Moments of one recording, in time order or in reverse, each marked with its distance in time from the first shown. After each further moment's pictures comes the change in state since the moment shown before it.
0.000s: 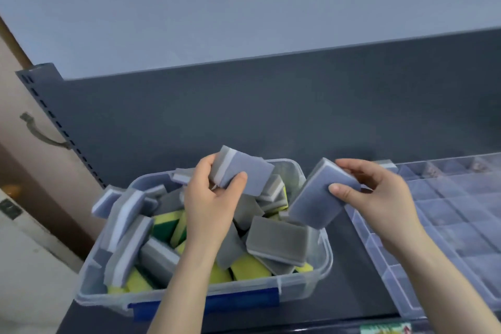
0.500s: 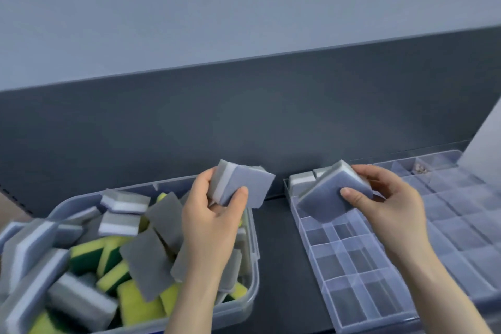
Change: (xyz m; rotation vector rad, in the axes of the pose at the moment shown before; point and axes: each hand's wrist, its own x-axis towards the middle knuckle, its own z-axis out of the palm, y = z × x) left_hand -0.029 0.025 0.115 -0.094 -0.028 -0.050; right_hand 0.026 0.053 -0.107 0.029 0.221 0.025
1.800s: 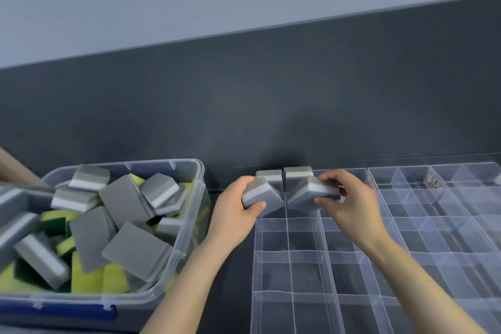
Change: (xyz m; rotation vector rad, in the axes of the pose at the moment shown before) left_hand -0.007 -0.060 0.148 0.537 -0.325 -0.127; right_hand 0.099 0.116 -0.037 -0.207 -0.399 -0.111
